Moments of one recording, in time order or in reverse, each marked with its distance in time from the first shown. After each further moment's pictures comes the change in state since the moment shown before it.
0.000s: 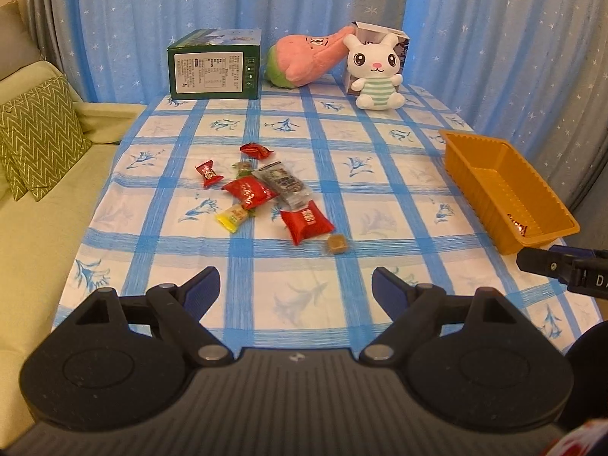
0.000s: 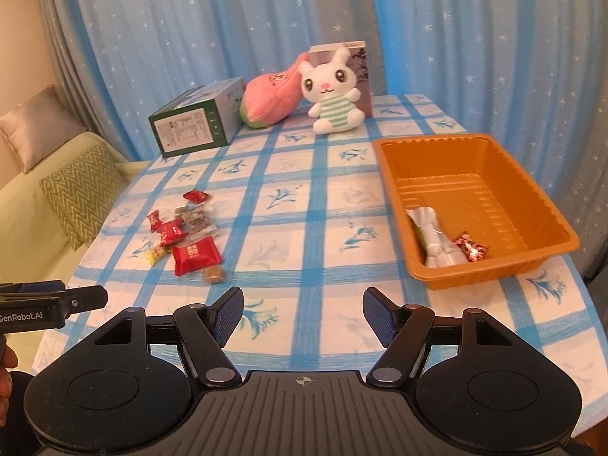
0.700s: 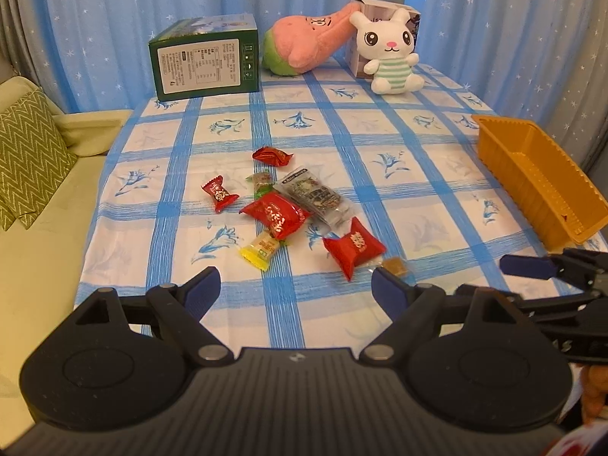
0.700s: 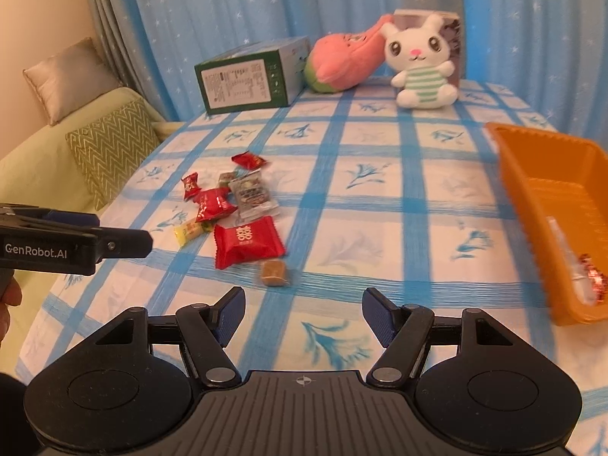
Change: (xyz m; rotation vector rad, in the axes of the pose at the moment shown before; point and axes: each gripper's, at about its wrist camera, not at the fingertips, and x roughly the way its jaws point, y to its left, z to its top) left arm 0.076 0.042 0.037 0.093 0.051 -0.017; right arm 0.119 0.061 -0.002 -0.111 0.075 0.103
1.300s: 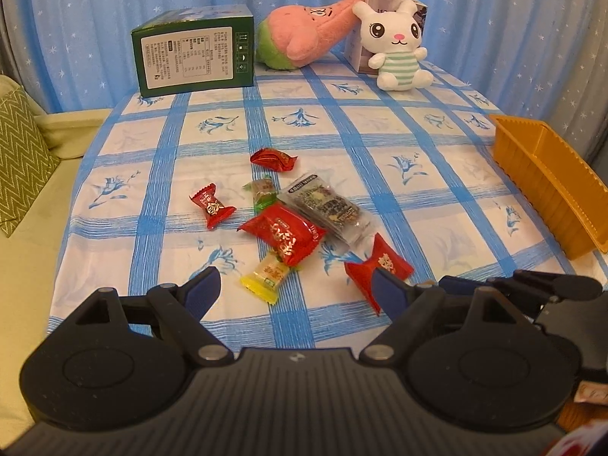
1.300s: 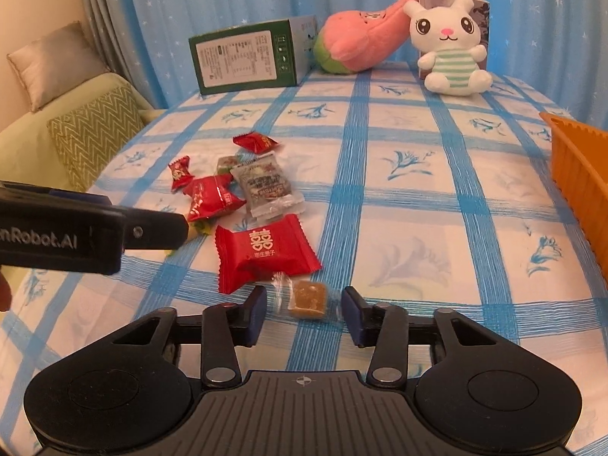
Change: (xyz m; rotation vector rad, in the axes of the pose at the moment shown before) left arm 0.053 0.021 0.012 0.004 -0.001 -0.044; right arm 0.083 0.032 0.004 -0.014 0.008 -0.065
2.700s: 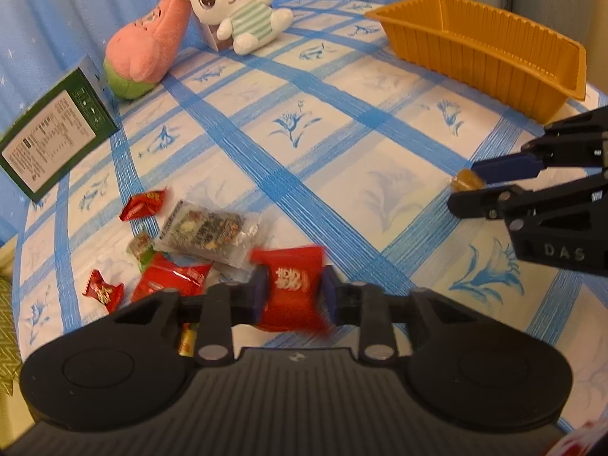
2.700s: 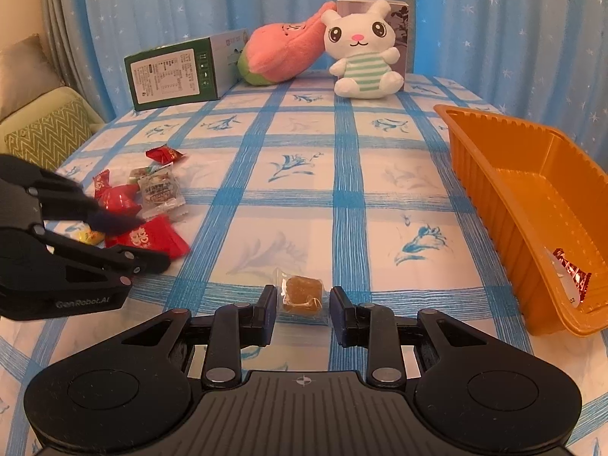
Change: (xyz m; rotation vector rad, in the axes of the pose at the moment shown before) left arm 0.059 -0.086 -0.004 0.522 0.076 -0.078; right arm -0.040 -0.070 -0.011 0.039 -0.037 -0.131
